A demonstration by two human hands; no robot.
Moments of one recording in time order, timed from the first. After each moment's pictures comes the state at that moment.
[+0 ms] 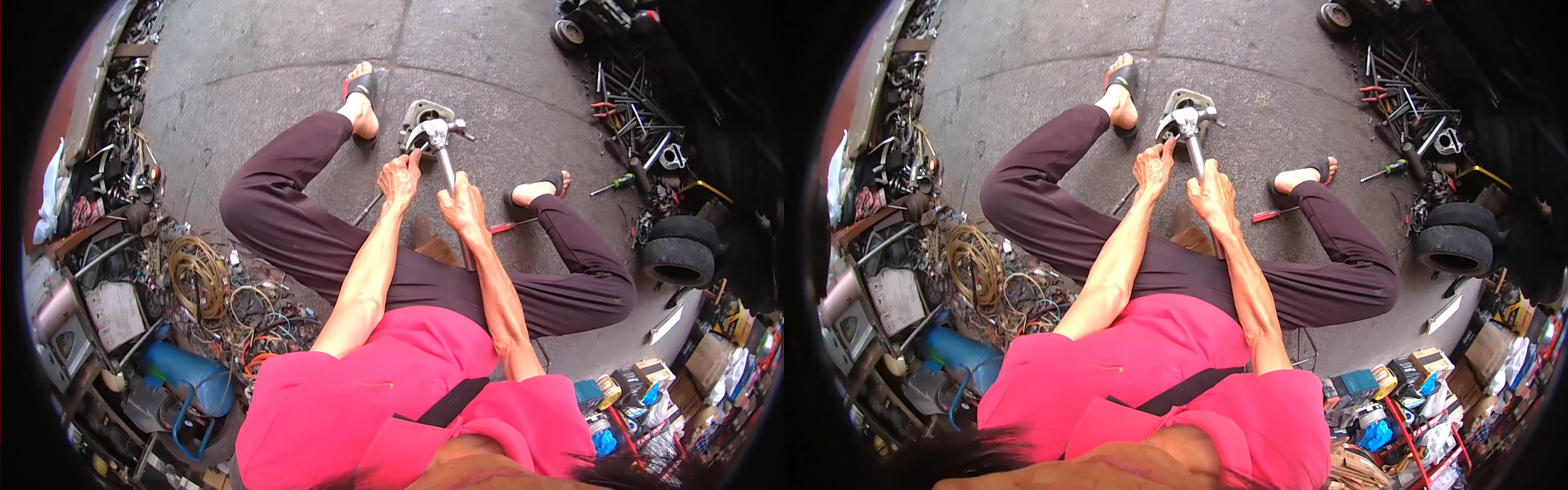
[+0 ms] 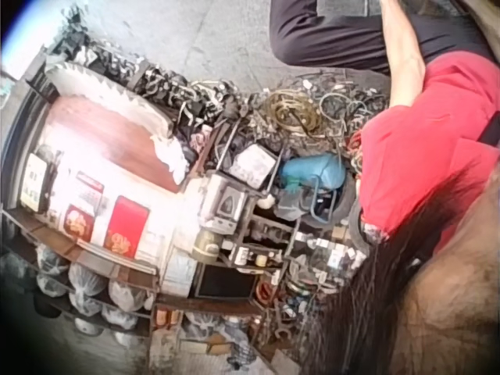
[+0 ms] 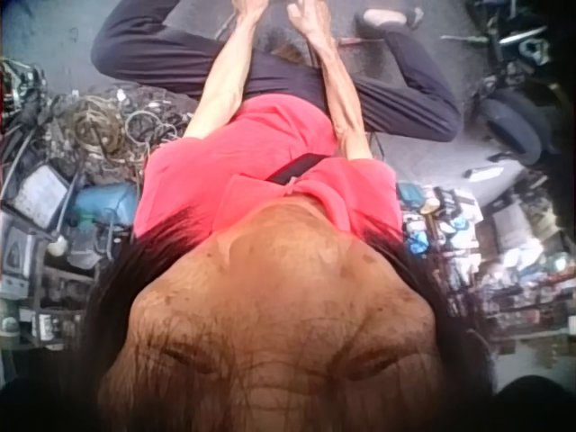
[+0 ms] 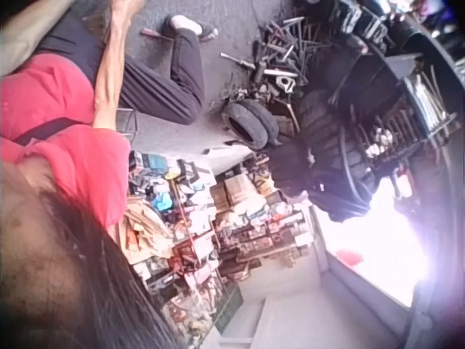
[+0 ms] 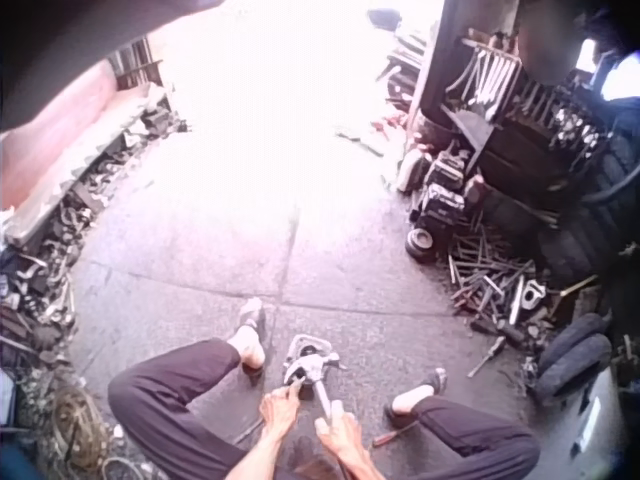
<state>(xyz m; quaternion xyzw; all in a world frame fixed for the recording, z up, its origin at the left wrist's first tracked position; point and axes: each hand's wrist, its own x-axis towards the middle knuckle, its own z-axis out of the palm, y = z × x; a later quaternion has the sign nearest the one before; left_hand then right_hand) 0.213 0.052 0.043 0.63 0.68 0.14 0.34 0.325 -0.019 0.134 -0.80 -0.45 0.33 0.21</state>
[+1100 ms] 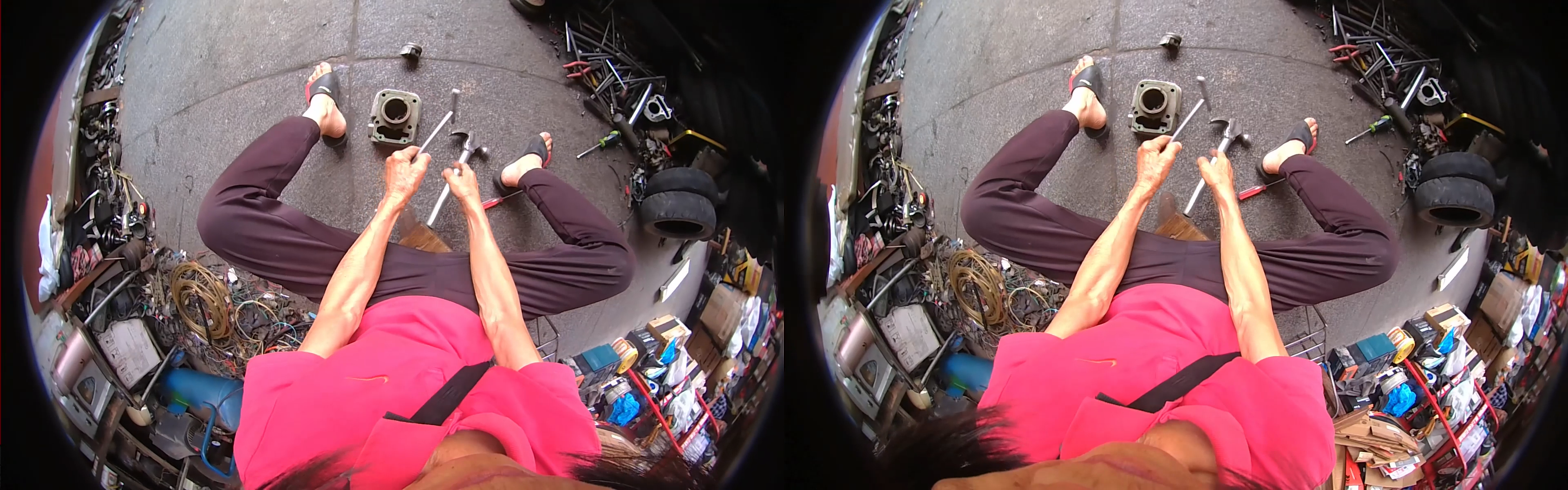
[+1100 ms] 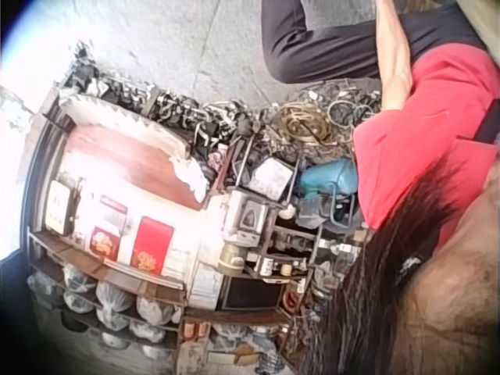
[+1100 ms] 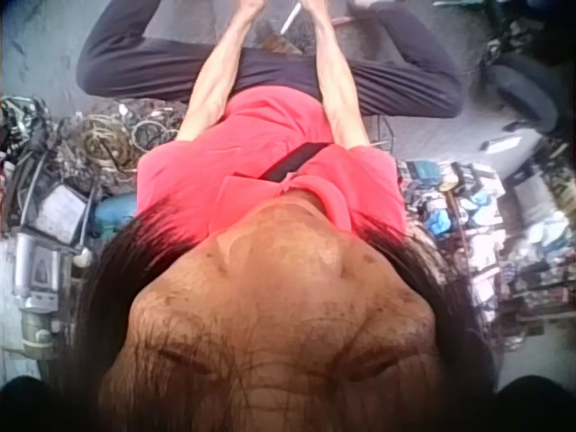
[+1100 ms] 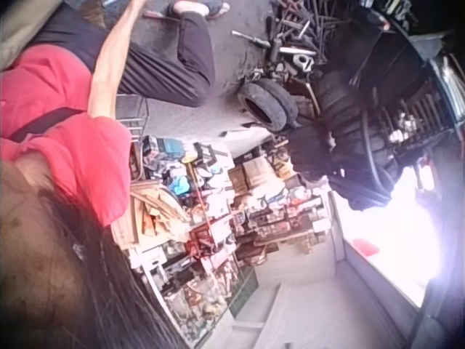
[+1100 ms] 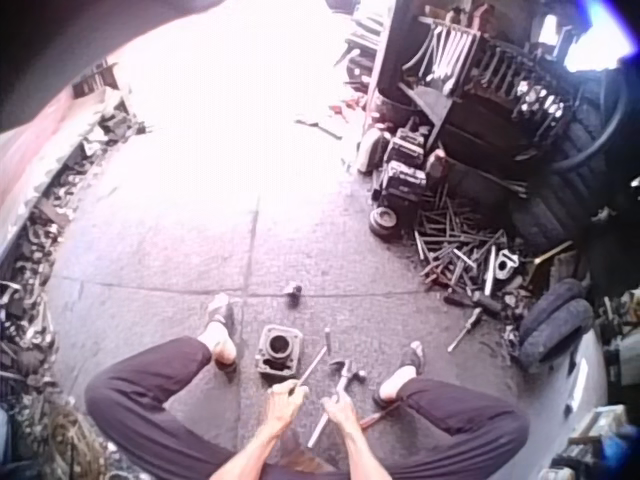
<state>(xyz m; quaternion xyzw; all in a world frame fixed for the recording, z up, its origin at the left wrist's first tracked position) 0.245 0.040 0.077 0.61 0.53 0.19 0.55 0.369 -0.053 0.022 -0.86 -0.20 0.40 0.27</state>
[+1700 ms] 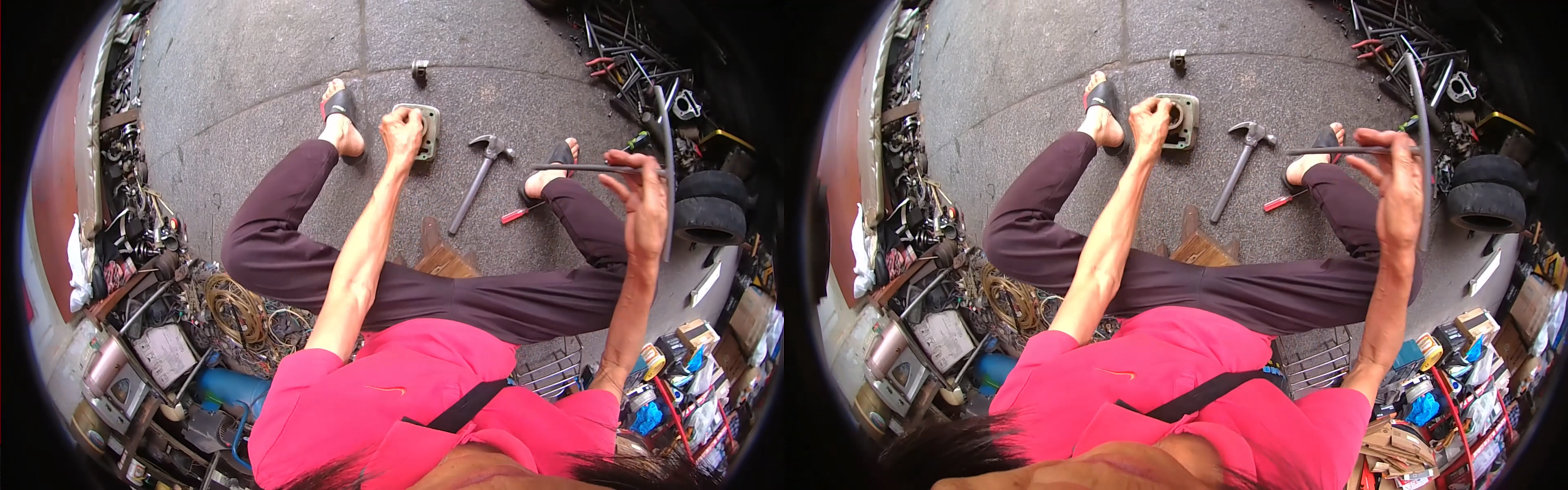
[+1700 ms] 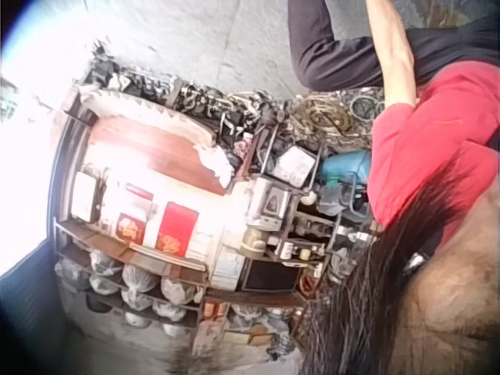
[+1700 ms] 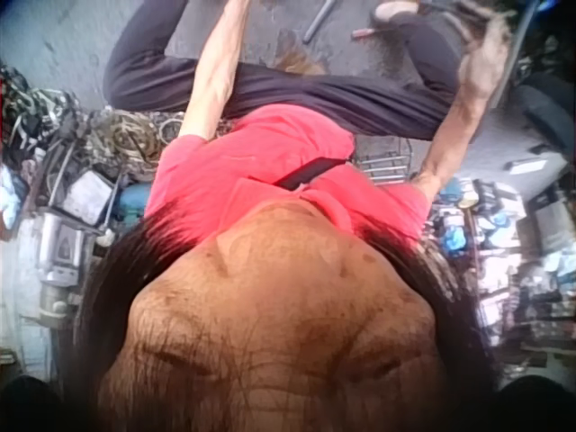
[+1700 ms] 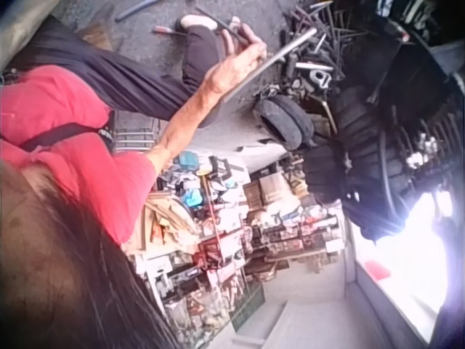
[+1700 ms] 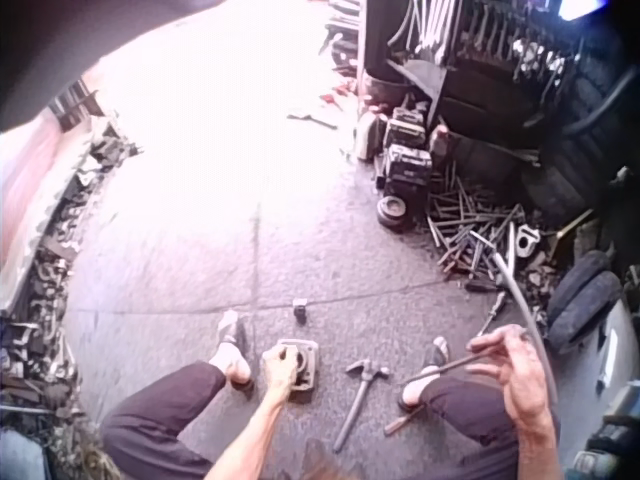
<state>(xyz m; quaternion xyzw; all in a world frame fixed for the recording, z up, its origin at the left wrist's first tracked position) 0.282 0.140 0.063 0.61 0.58 0.27 0.46 0.520 -0.063 0.287 -0.70 -0.22 0.36 0.57</state>
